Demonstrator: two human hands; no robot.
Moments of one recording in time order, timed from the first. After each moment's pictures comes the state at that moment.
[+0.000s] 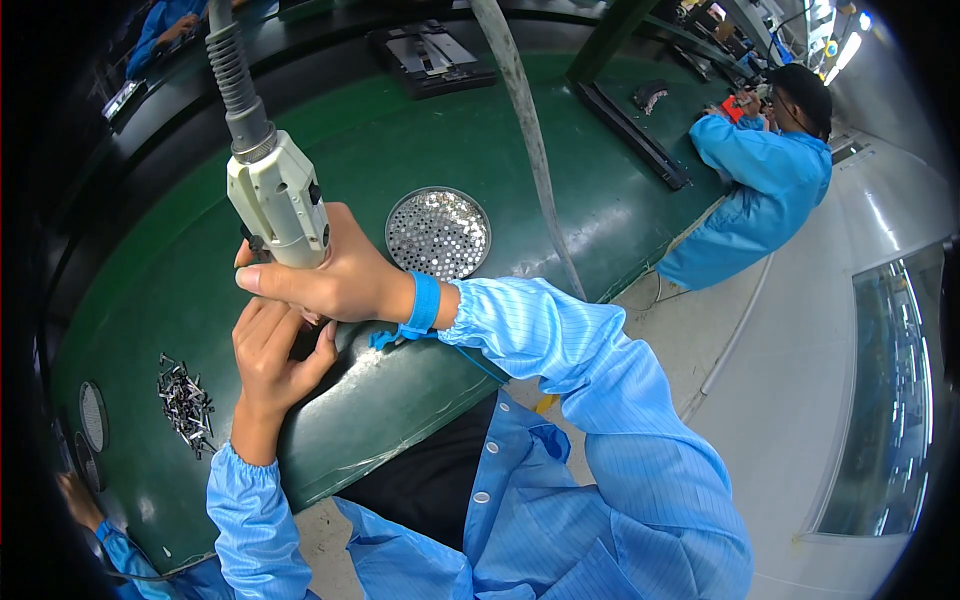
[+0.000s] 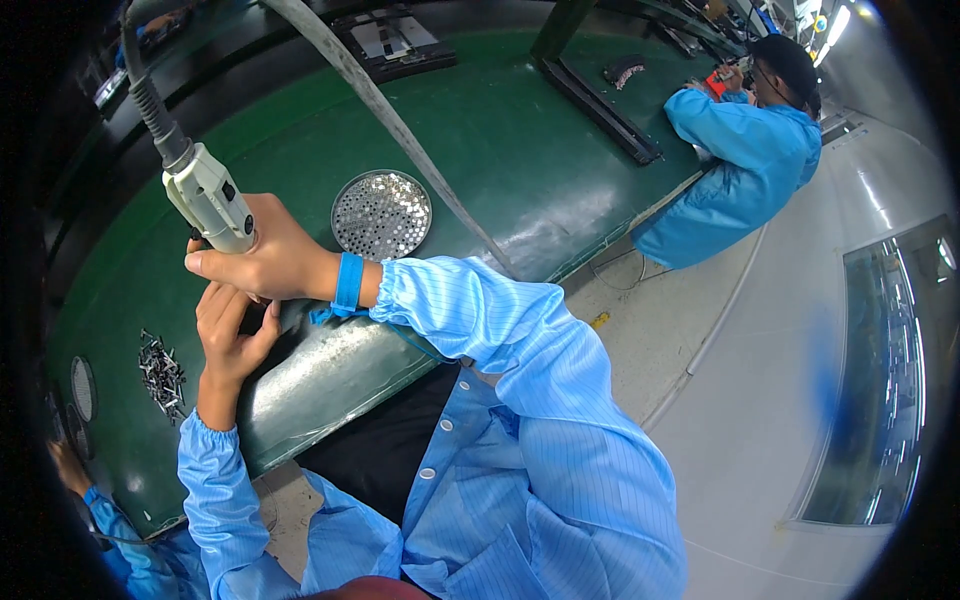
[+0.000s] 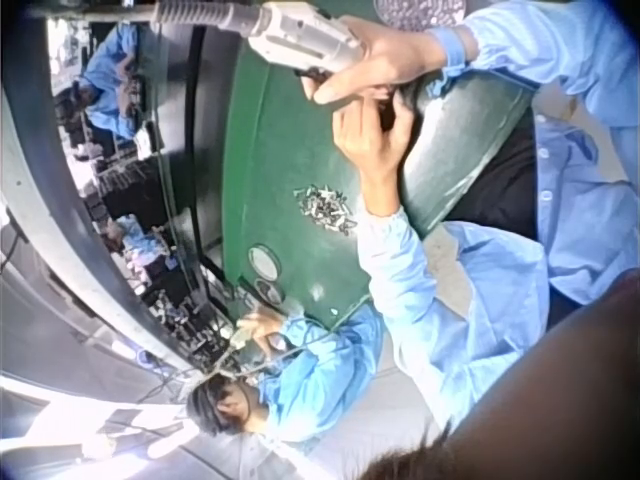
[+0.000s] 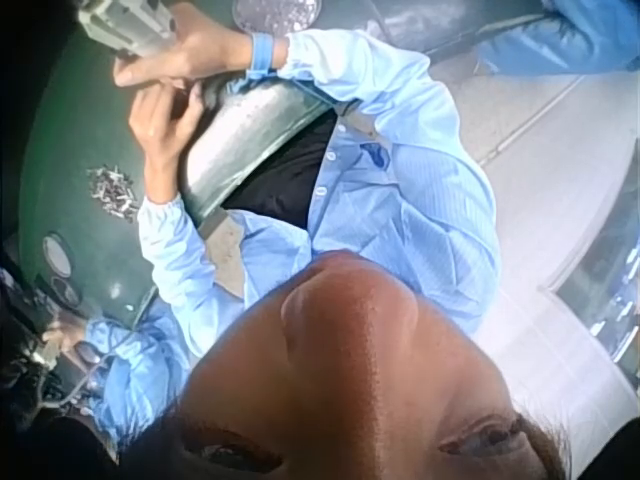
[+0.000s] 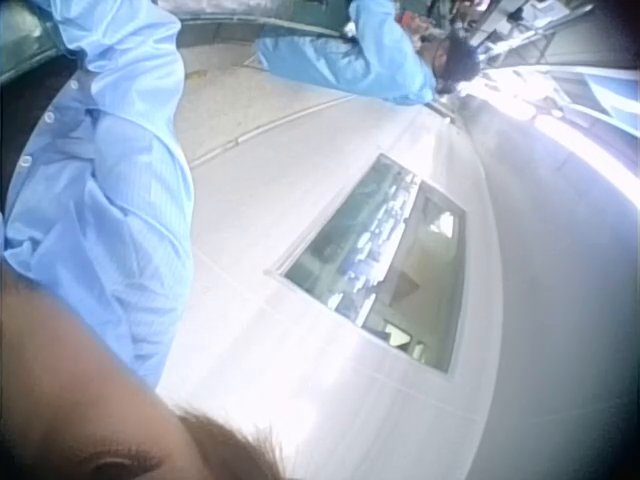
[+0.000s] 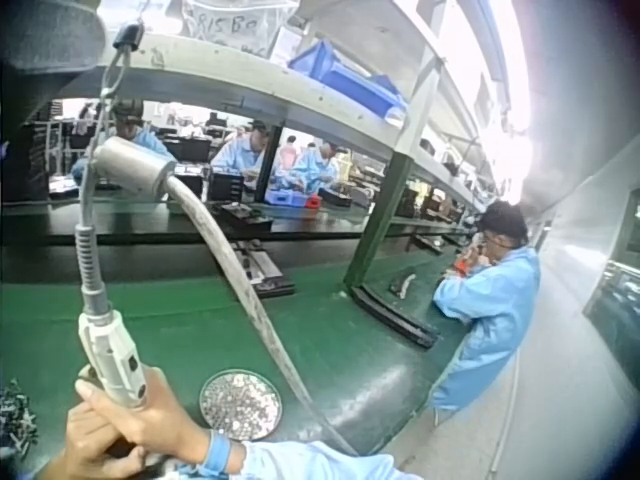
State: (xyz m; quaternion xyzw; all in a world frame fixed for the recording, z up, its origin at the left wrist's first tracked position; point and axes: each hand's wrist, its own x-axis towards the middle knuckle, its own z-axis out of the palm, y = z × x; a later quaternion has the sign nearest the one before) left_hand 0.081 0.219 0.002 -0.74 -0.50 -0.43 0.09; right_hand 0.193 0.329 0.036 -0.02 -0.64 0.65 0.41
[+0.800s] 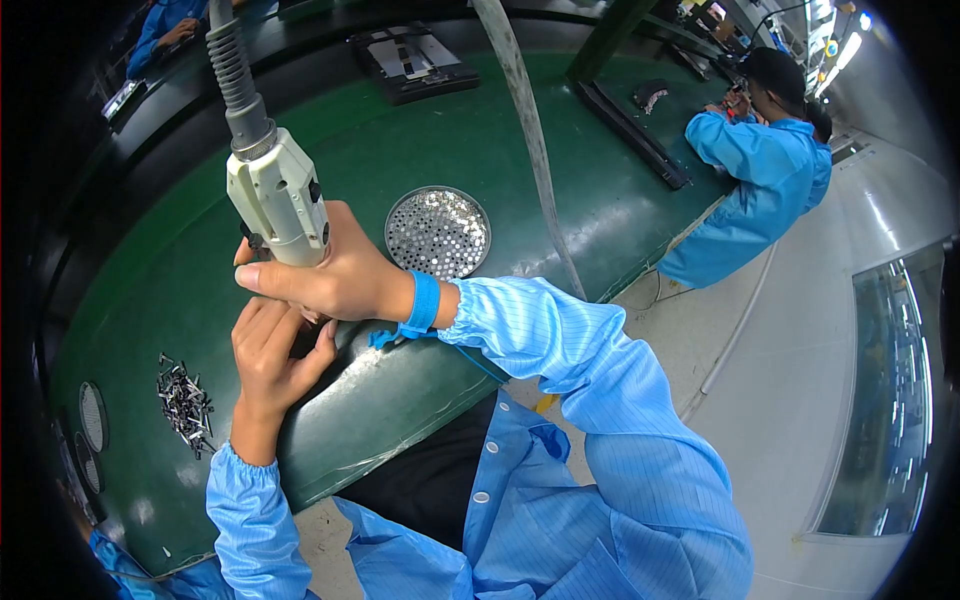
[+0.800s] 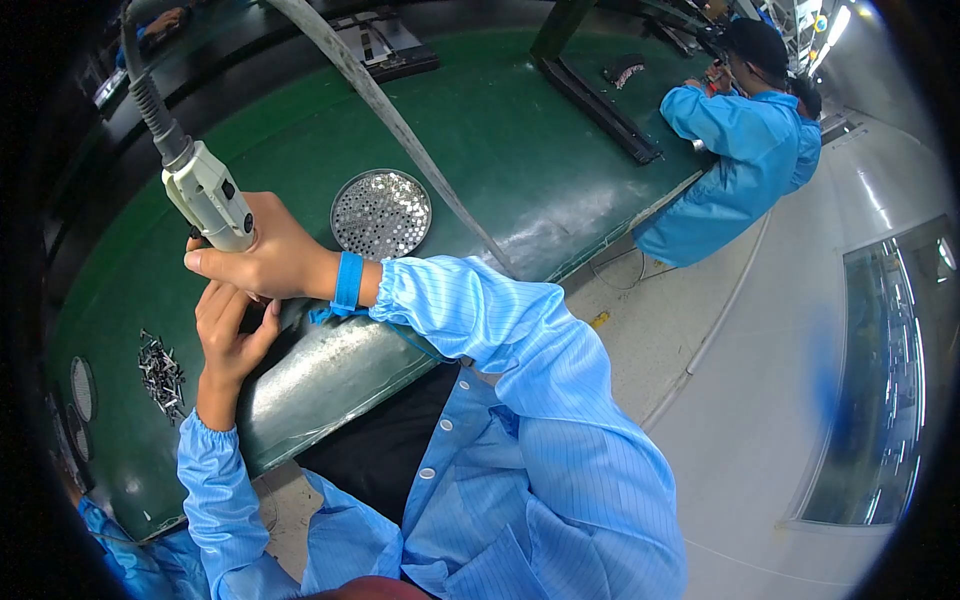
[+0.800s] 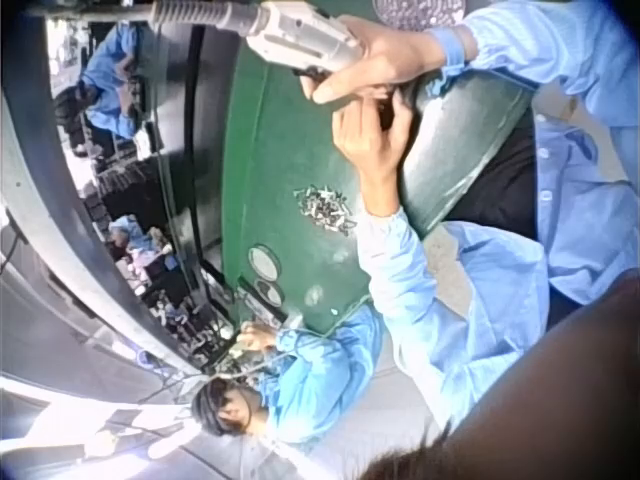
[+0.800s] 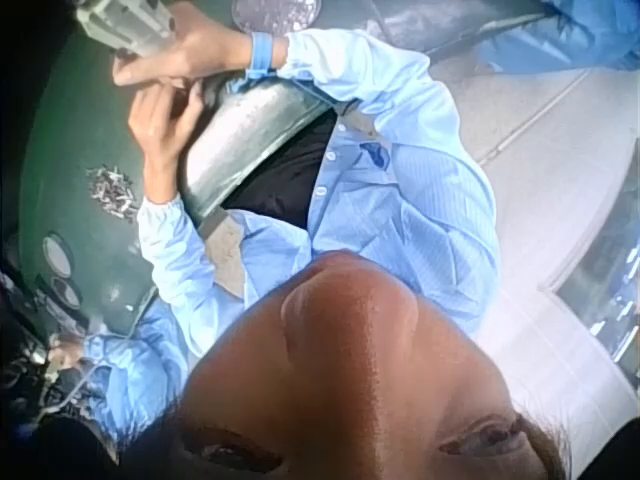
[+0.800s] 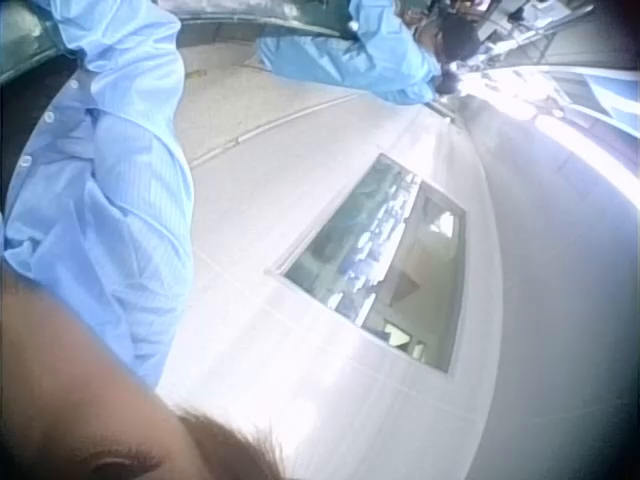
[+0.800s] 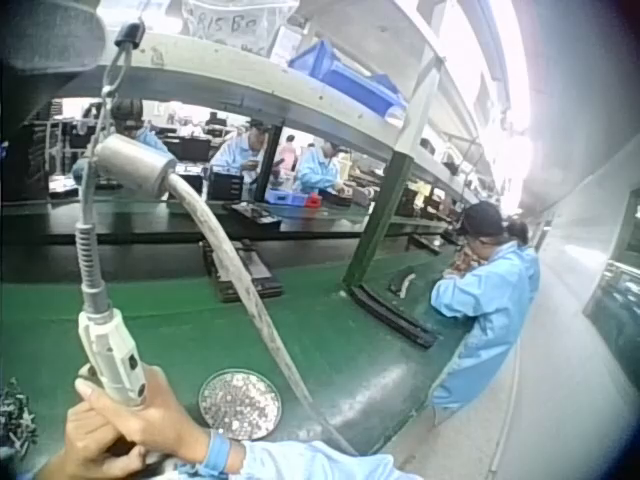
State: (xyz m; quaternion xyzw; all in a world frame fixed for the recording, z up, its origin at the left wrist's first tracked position) left_hand 0.080 0.218 0.003 -0.75 -0.51 -0.43 0.09; right_hand 0.196 0.329 0.040 -0.04 -0.64 0.67 0.38
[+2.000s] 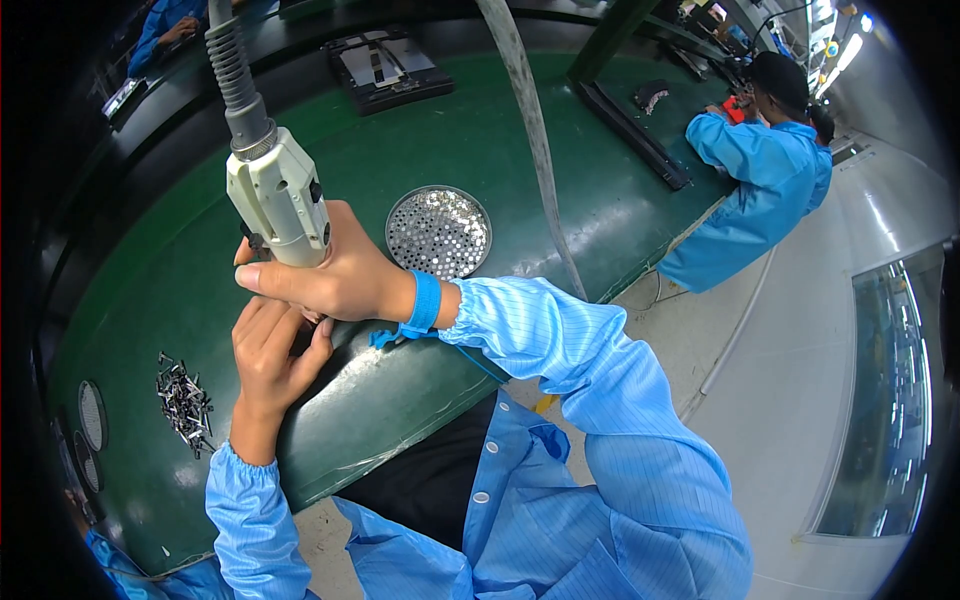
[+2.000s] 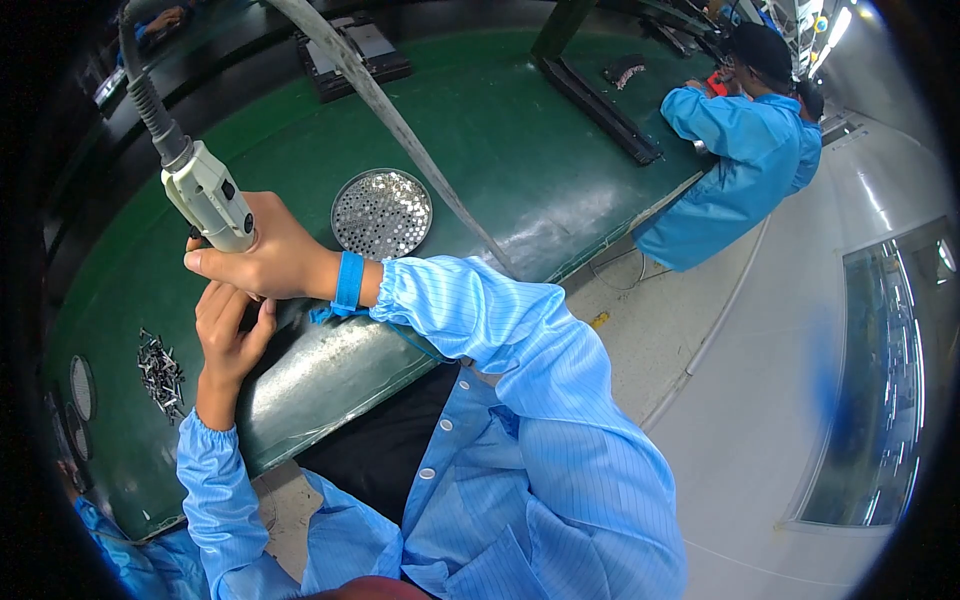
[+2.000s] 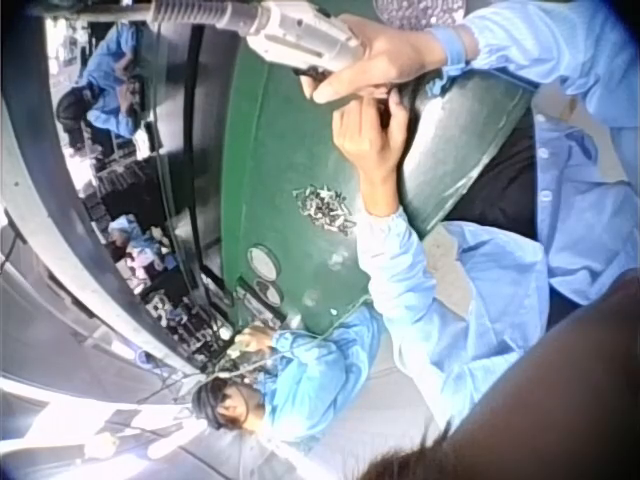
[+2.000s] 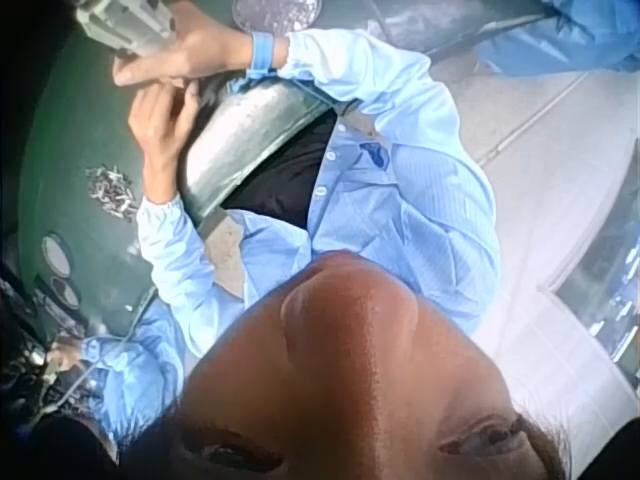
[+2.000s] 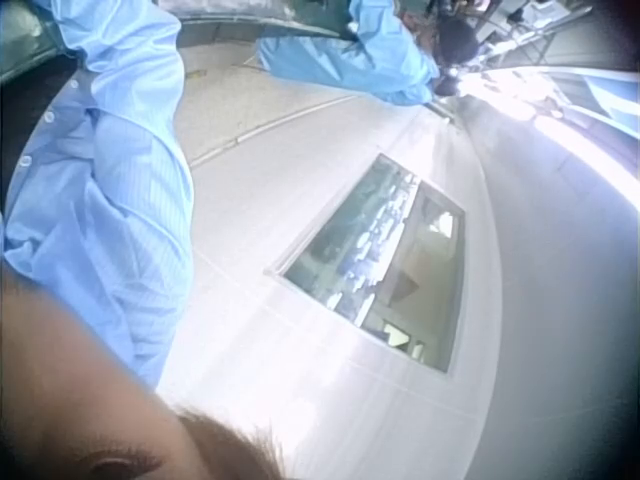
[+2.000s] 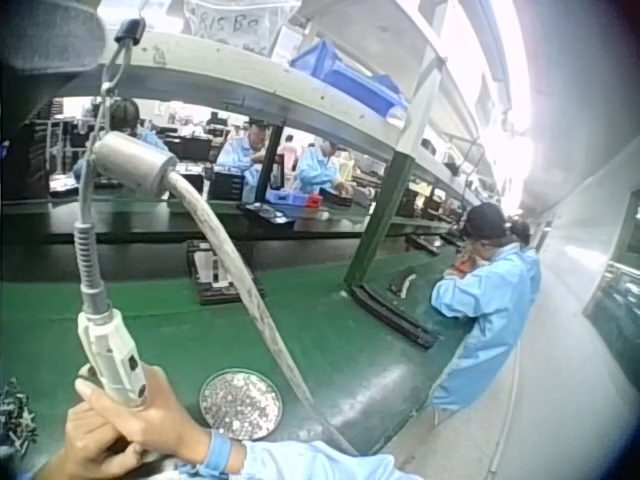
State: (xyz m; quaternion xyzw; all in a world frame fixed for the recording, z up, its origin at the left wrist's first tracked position) left_hand 0.078 0.216 0.000 -0.75 -0.51 -0.43 0.08; right_hand 0.195 0.328 0.038 -0.03 -0.64 0.66 0.39
